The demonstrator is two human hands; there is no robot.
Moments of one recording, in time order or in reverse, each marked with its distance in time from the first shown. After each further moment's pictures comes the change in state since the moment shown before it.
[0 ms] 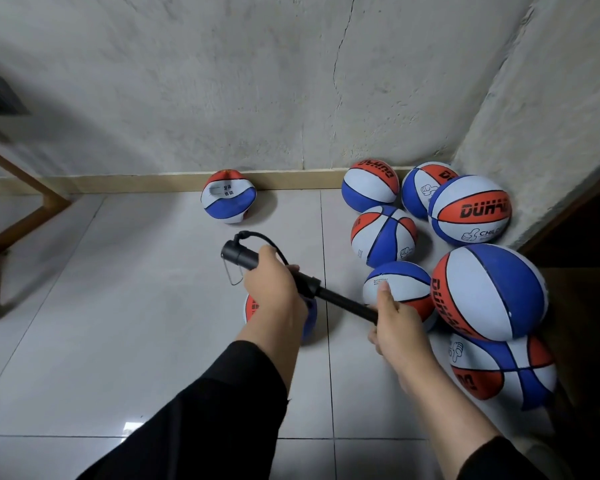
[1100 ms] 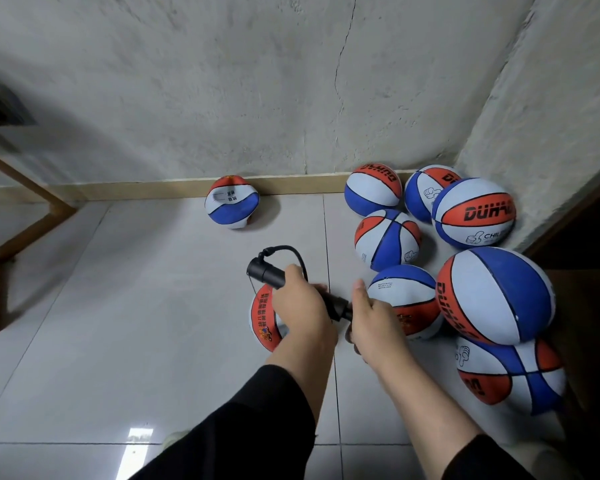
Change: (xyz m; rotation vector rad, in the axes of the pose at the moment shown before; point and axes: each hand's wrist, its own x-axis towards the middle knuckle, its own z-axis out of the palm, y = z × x) left_hand -0.027 -0.022 0.002 0.044 -0.031 -0.054; right_hand -0.002 -0.014 0.032 -0.136 -0.058 -0.132
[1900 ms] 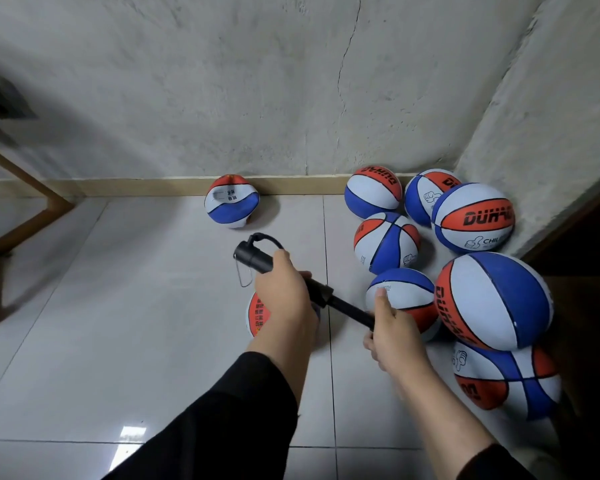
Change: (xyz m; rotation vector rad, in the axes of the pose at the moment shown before) left_hand 0.022 0.020 -0.002 -0.007 -0.006 0.078; right_hand 0.003 0.015 -0.019 0.131 0.040 0.156
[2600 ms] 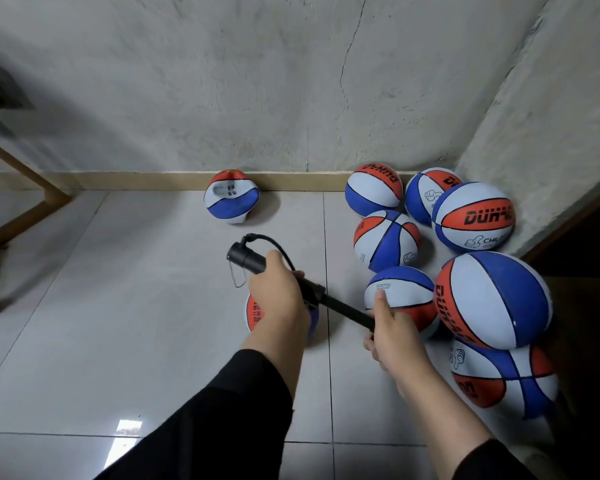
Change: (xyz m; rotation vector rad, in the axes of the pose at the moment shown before) left_hand 0.011 -0.002 -0.008 -0.002 0.023 0.009; right_hand 0.004 0.008 0.000 -0.031 -0.027 0.016
